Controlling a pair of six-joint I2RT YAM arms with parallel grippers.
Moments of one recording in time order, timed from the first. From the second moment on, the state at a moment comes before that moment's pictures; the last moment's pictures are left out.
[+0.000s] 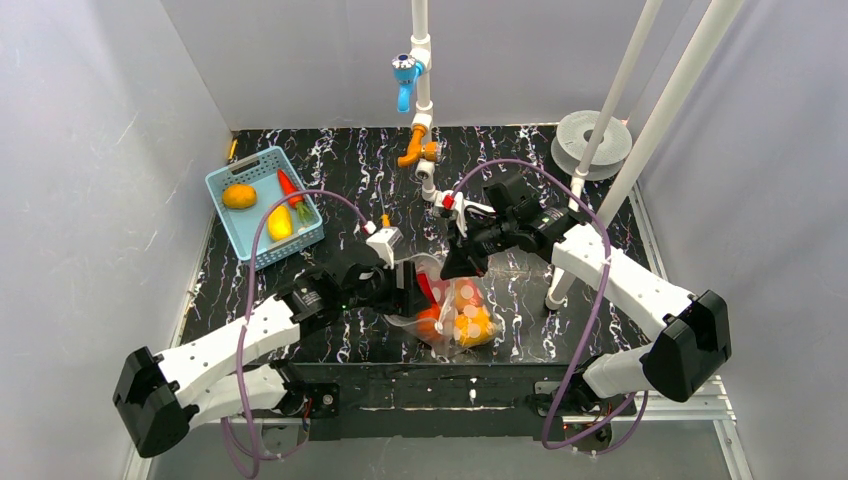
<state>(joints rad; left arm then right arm) -0.86 0.98 0.70 -0.35 0.13 -0.66 0.68 1.37 1.19 -0.64 -0.81 -0.29</state>
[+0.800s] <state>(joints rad) -0.95 1.15 0.68 -0.29 0.05 -0.73 0.68 1.37 1.18 -0.64 -0.82 -0.29</state>
